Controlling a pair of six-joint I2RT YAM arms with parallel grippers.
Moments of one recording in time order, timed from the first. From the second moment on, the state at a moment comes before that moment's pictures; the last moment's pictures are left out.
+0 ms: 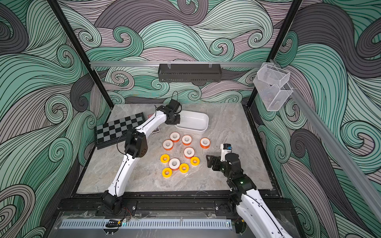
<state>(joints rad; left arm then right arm) -0.50 2.55 2.39 -0.95 -0.14 -0.40 0.31 0.56 0.29 -0.33 -0.10 0.49</state>
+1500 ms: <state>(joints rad) -0.49 1.88 1.34 -0.77 -0.15 -0.47 0.31 0.87 0.52 -0.43 -0.12 0.44</state>
